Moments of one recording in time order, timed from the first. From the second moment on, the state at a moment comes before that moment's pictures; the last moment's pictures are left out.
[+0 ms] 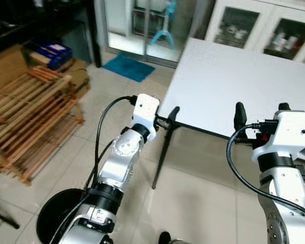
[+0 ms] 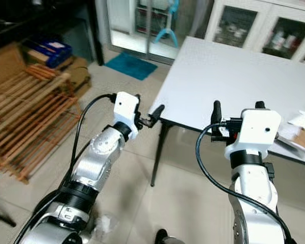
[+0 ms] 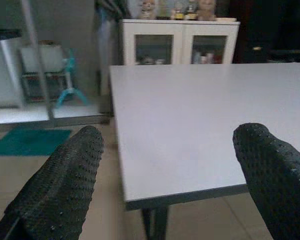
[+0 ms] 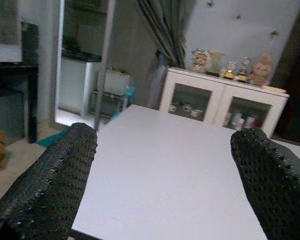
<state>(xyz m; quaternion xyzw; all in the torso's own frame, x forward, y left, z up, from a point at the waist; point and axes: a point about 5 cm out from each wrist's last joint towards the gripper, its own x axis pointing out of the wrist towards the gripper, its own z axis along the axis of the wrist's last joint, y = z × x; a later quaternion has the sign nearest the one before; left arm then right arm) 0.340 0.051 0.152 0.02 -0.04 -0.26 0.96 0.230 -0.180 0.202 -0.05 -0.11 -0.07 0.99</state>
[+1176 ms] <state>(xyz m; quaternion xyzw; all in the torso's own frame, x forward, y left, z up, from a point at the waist) 0.347 0.059 0.148 0.02 -0.03 -0.24 0.97 0.234 -0.174 0.198 -0.05 -0.10 -0.06 0.99</state>
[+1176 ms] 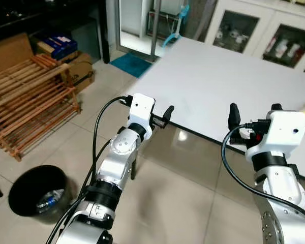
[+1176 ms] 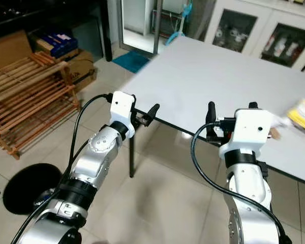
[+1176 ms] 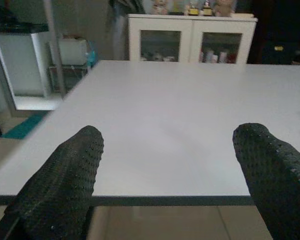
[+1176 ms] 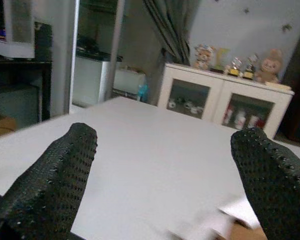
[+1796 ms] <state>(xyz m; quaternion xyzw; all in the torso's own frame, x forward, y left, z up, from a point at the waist) 0.343 0.040 0.149 0.02 -0.04 -0.27 0.96 0.233 -0.181 0.197 -0.06 -0.09 -0.08 0.99</state>
